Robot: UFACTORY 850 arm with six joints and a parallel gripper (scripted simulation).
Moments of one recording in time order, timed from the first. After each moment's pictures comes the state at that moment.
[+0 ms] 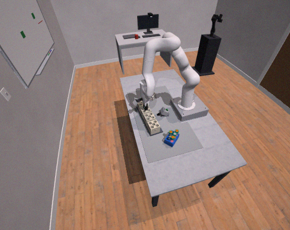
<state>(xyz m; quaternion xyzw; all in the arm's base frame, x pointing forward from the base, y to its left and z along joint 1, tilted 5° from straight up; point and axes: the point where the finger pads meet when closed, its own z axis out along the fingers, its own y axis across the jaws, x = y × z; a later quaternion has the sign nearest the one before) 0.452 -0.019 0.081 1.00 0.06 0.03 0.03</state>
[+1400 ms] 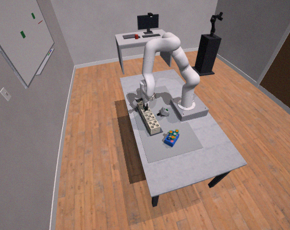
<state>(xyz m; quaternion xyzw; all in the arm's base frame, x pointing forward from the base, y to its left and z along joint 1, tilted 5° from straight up) 0.453 -0.019 0.080 1.00 0.06 0.03 0.03</state>
